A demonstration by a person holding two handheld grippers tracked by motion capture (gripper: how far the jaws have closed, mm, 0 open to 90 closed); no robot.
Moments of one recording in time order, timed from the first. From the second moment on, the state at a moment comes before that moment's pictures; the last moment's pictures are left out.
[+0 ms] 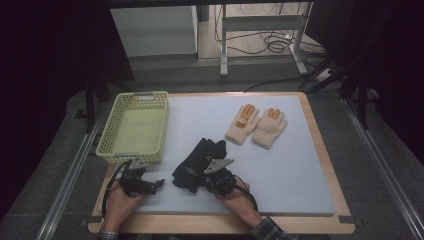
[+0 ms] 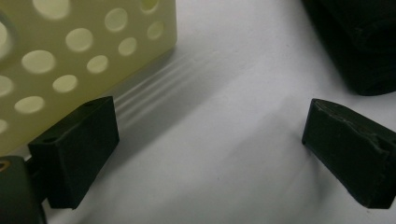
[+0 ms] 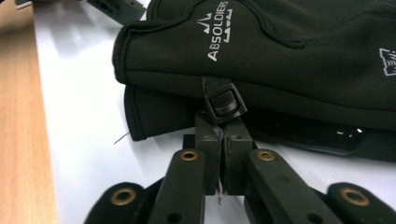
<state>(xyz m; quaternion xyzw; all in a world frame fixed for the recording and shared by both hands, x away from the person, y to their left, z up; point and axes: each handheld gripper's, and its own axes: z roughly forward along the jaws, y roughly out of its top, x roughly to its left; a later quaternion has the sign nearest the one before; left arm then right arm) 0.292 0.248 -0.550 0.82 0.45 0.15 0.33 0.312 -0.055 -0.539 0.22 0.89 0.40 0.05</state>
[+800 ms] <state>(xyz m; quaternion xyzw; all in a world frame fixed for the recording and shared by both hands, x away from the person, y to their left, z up) 0.293 0.238 -0.554 0.82 0.44 0.15 0.34 0.330 -0.171 -0.524 0.32 0.86 0.37 0.15</state>
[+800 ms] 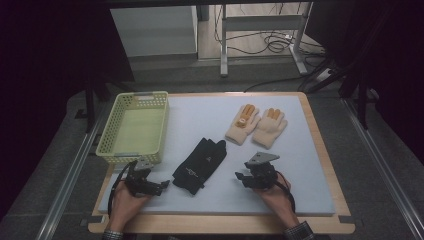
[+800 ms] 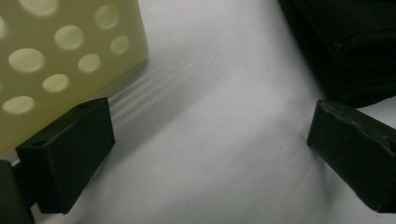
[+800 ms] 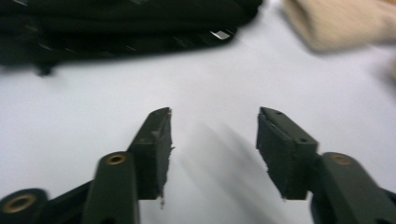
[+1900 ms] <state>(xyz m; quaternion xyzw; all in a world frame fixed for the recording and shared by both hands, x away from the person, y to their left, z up) 0.301 0.191 -0.501 0.83 0.39 0.10 0.39 0.338 -0.202 -0.534 0.35 0.85 0.36 0.18</state>
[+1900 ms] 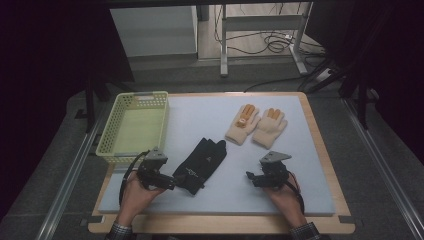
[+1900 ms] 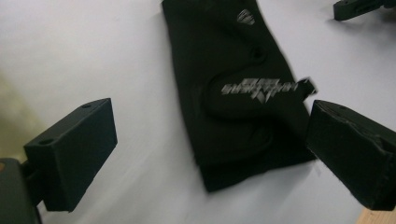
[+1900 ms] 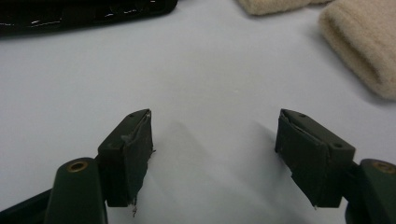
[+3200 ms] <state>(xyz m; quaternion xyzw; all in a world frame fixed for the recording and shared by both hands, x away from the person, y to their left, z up) 0.335 0.104 -0.523 0.88 0.39 0.10 0.26 0.338 -0.201 -0.534 0.35 0.85 0.36 0.17</state>
